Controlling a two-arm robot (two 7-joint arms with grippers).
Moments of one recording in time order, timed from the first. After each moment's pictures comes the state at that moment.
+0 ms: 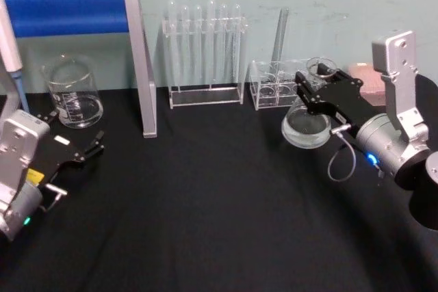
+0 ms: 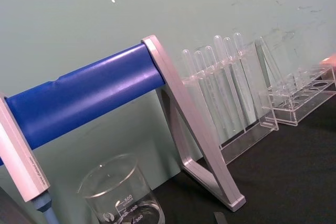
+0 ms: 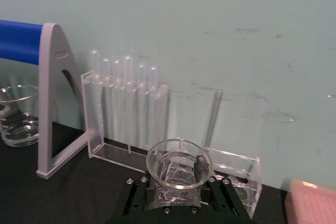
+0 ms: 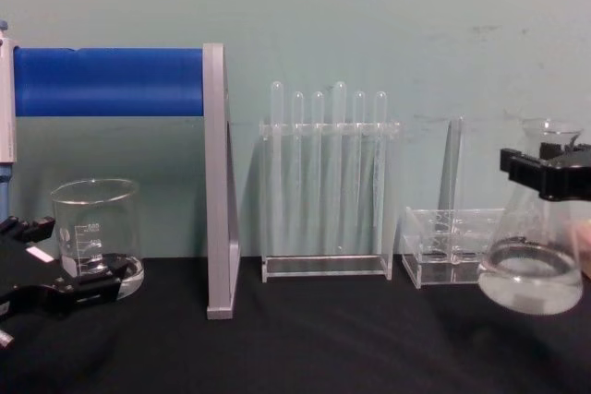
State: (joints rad) left arm -0.20 0.60 0.45 -1.41 -0.25 -0.12 0.03; right arm 0.22 0.28 -0.19 -1.55 0.22 0.15 0.21
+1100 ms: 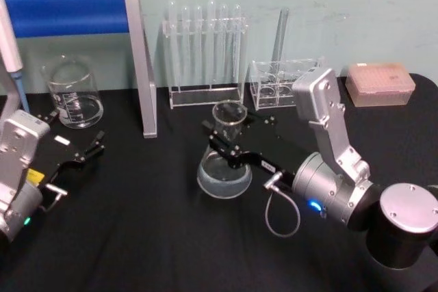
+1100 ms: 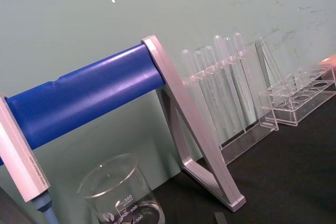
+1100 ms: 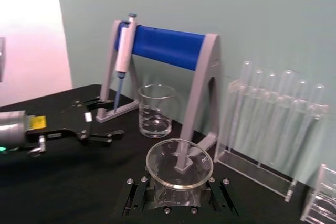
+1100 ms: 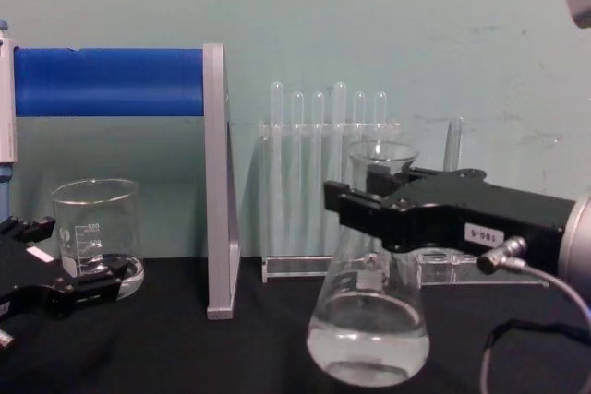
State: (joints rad) left arm -0.20 0.60 0.45 -1.41 -0.25 -0.12 0.03; right arm 0.14 0.30 -0.38 -1.72 0.24 0.16 0.35
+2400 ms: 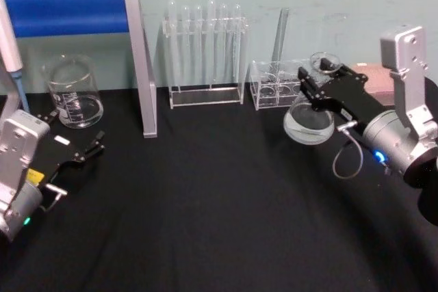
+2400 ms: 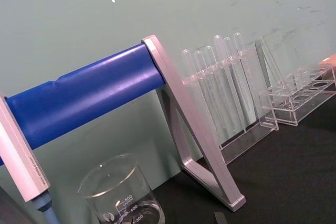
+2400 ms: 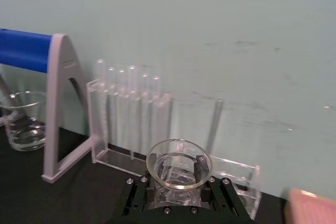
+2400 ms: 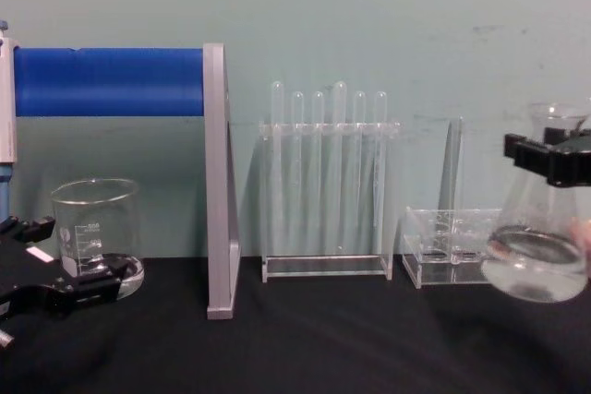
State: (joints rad) left arm -0.20 0.60 0.45 -1.41 -0.25 -0.12 0.03; right arm 0.21 0.32 -0.19 -1.59 0.25 0.14 0.22
